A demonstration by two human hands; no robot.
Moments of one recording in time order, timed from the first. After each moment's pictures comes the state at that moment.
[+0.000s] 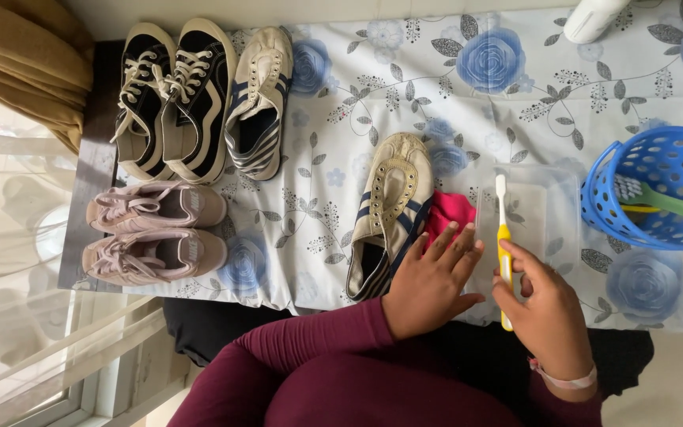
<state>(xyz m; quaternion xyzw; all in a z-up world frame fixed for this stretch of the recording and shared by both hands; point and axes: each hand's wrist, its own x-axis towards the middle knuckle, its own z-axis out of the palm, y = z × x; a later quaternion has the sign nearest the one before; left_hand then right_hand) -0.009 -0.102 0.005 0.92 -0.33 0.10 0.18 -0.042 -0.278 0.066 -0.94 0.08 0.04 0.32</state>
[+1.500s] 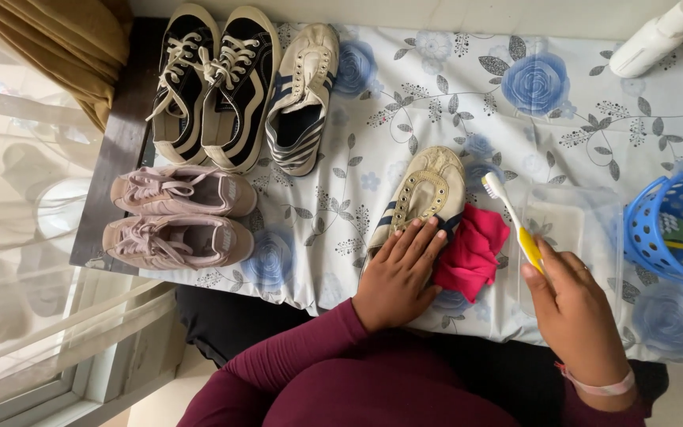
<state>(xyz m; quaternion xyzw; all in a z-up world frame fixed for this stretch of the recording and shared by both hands) -0.003 -0.011 -0.011 0.94 -0.28 0.07 0.21 -0.012 -0.266 0.079 -0.96 -0.03 0.05 0.28</state>
